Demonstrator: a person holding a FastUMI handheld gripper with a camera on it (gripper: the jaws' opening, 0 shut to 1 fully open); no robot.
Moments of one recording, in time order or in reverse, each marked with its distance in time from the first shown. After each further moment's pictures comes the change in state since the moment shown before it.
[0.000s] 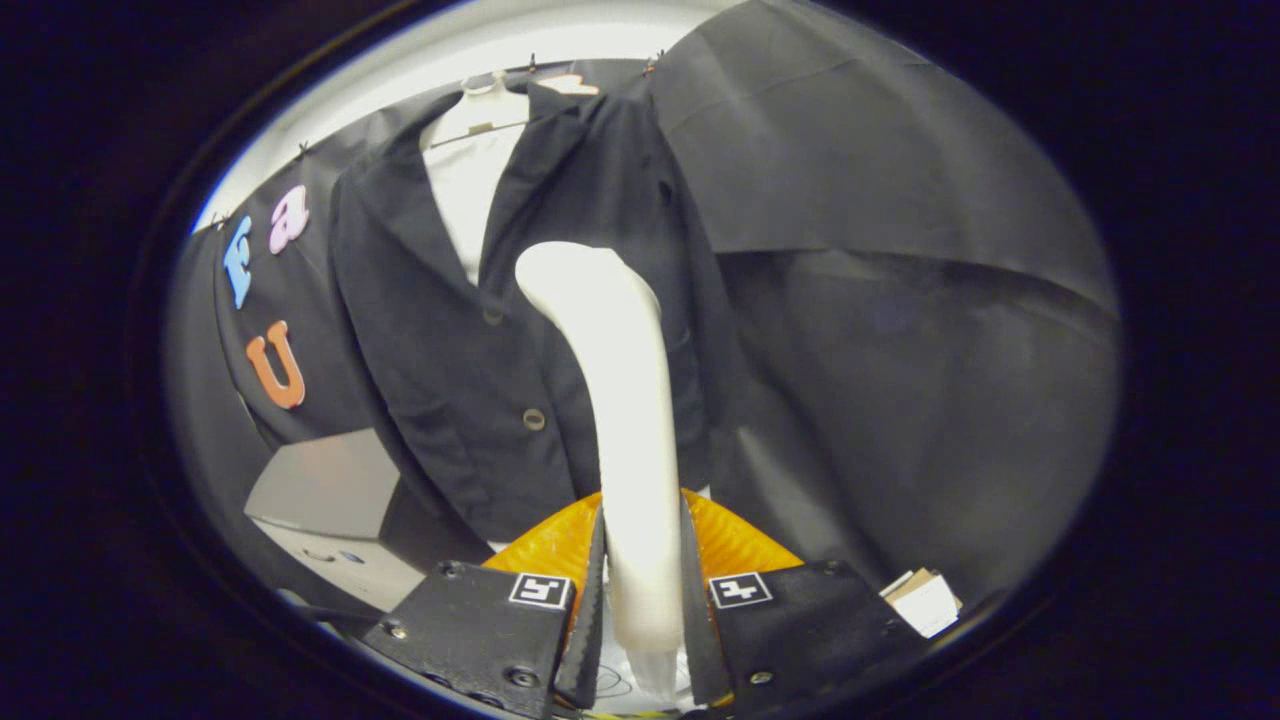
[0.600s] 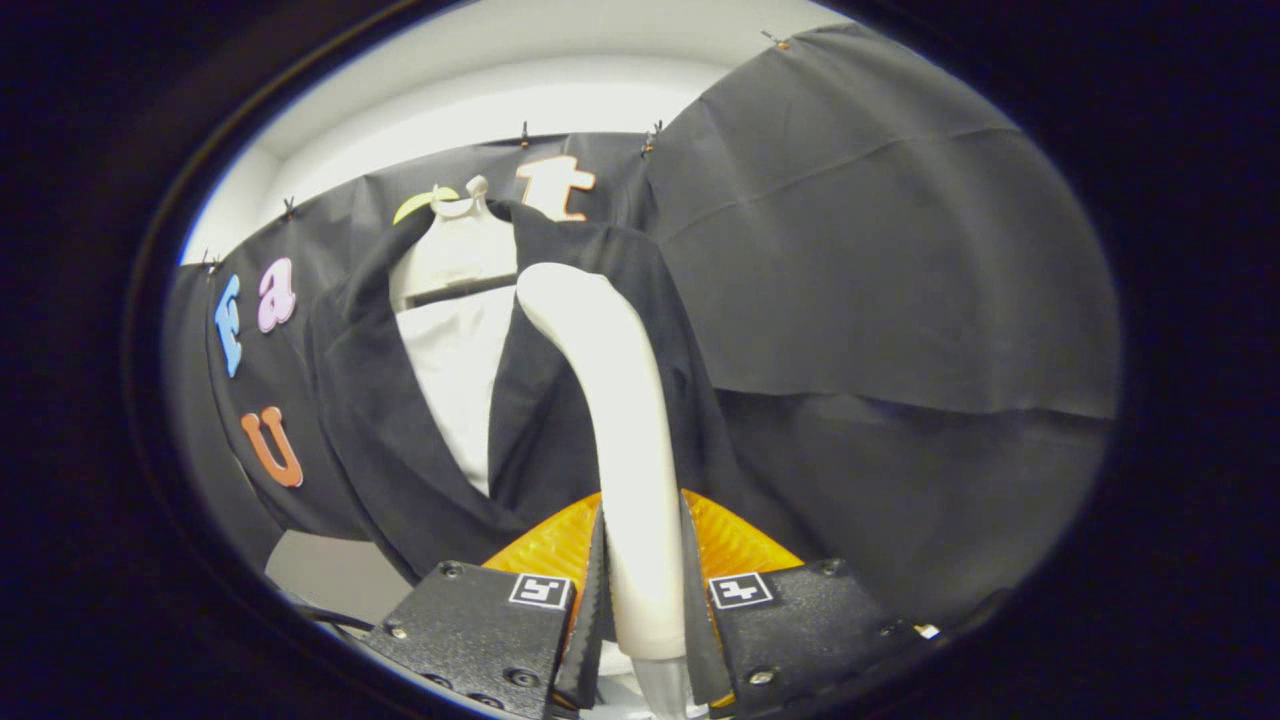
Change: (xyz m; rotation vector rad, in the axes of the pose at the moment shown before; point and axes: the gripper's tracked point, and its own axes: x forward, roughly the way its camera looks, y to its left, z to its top) arm 0.017 0.032 0.164 -0.002 -0.225 -0.031
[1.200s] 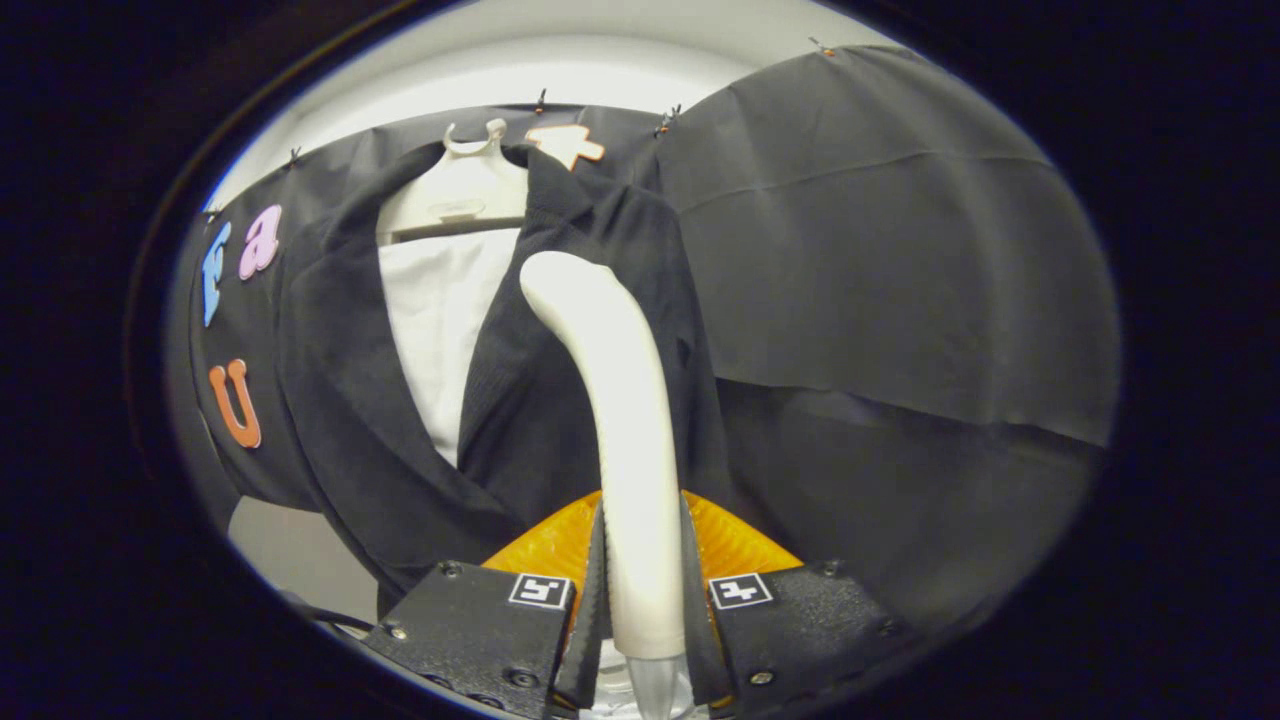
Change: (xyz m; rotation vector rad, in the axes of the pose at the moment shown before) arm 0.018 0.006 -0.043 -0.103 0.075 -0.080
